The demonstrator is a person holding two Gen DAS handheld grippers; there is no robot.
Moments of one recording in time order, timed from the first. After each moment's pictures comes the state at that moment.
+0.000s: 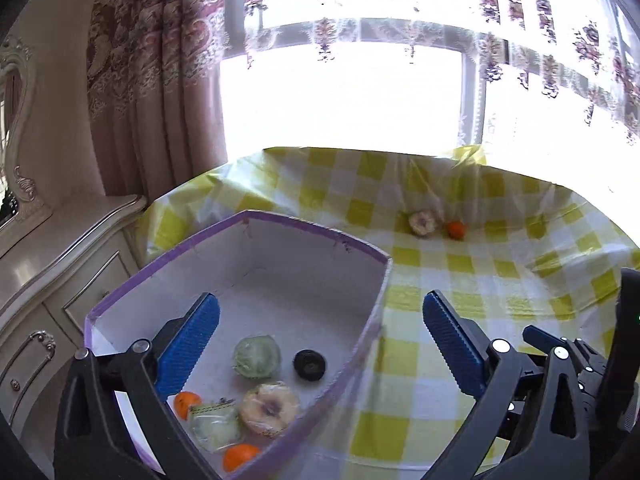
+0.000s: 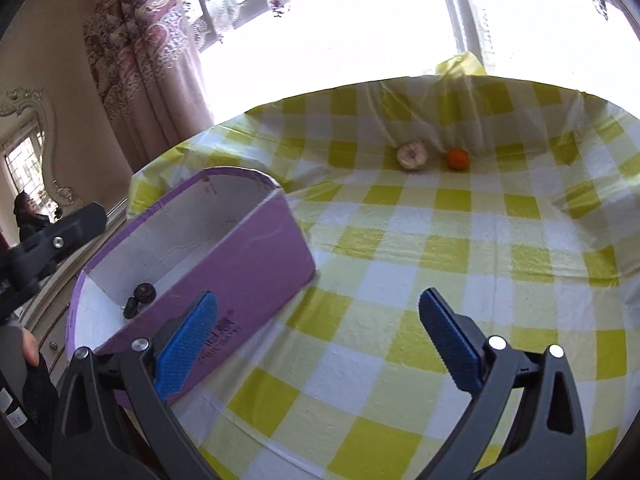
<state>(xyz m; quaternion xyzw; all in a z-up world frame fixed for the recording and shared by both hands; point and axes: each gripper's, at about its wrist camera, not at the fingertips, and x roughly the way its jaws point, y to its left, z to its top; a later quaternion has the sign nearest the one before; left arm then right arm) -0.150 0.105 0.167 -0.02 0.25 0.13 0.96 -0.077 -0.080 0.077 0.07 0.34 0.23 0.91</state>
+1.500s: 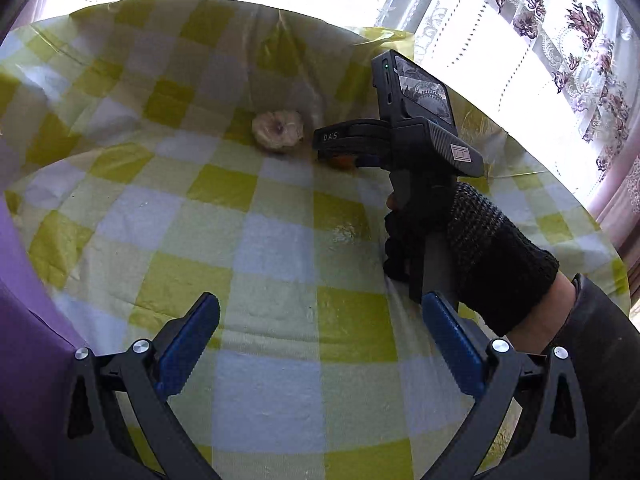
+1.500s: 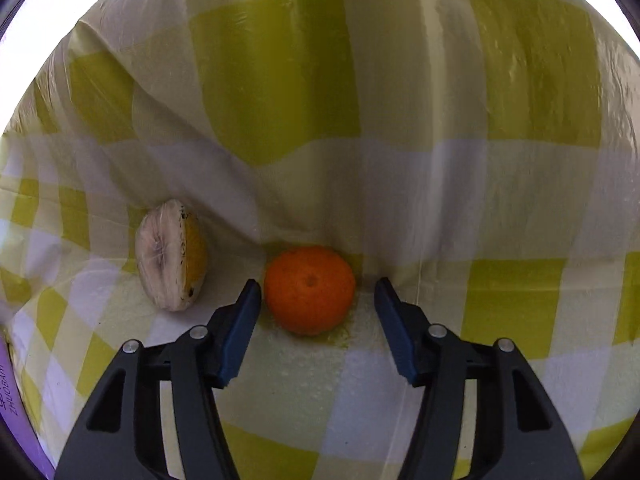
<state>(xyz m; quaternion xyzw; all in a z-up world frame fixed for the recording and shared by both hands) 0.072 0.040 0.016 -0.16 0.36 -0.09 0.92 0.320 -0.058 0.004 -0.04 0.43 0.11 0.90</state>
